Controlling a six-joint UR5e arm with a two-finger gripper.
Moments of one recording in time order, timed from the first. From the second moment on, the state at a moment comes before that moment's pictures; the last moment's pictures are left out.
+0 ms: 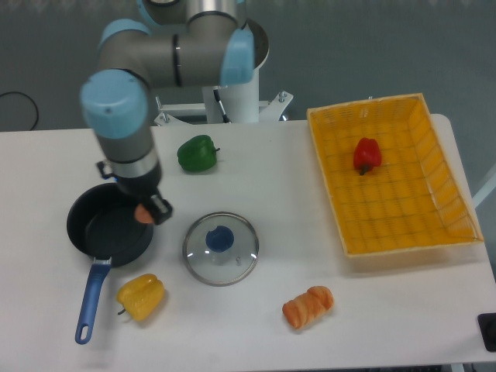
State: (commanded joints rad) arm 2.02 -1.87 -1.54 -1.24 1.54 0.79
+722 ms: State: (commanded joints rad) arm 1.89 -1.94 -1.63 -1.12 1.67 0.65
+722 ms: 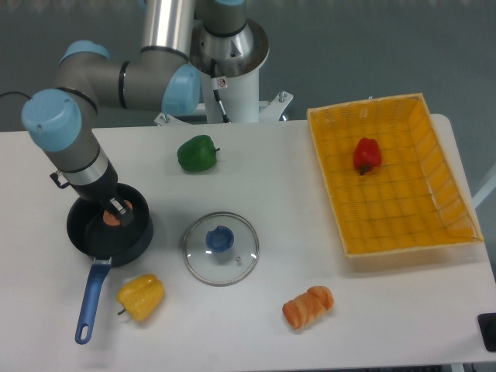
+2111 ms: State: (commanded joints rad) arm 1.83 -2.08 -1.66 -1.01 1.73 0.60
